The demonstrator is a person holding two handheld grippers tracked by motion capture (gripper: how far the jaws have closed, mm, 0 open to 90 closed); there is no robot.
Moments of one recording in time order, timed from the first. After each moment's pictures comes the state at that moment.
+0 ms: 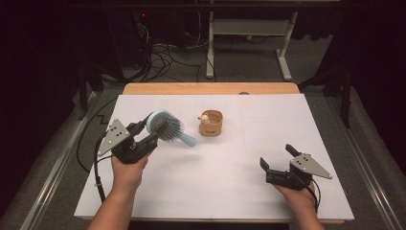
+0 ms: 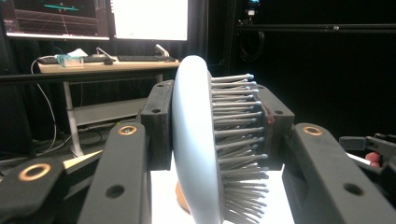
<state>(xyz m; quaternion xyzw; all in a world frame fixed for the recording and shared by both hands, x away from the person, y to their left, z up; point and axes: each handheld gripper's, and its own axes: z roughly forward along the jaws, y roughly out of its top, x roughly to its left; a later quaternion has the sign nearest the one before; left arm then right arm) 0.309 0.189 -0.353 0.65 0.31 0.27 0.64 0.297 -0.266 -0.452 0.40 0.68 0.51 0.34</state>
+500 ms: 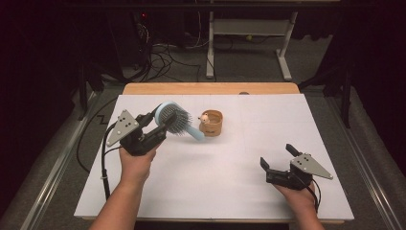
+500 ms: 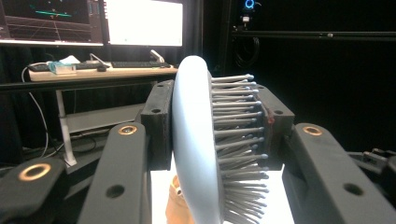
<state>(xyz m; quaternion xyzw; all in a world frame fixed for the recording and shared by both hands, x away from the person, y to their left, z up) 0.322 0.168 -0.338 0.64 0.30 0.26 0.65 0.296 -0.266 -0.450 0.40 0.68 0.52 0.34</state>
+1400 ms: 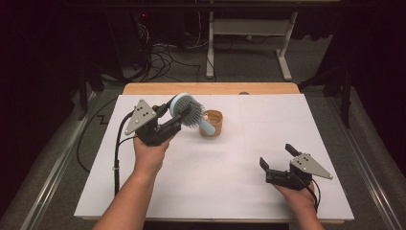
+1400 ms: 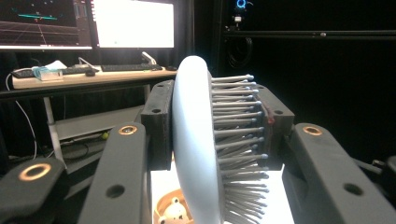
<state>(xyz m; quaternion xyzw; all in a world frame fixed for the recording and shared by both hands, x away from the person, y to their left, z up) 0.341 0.135 -0.324 0.65 0.29 0.26 0.65 0.296 -0.265 -0.450 0.40 0.68 0.52 0.34</state>
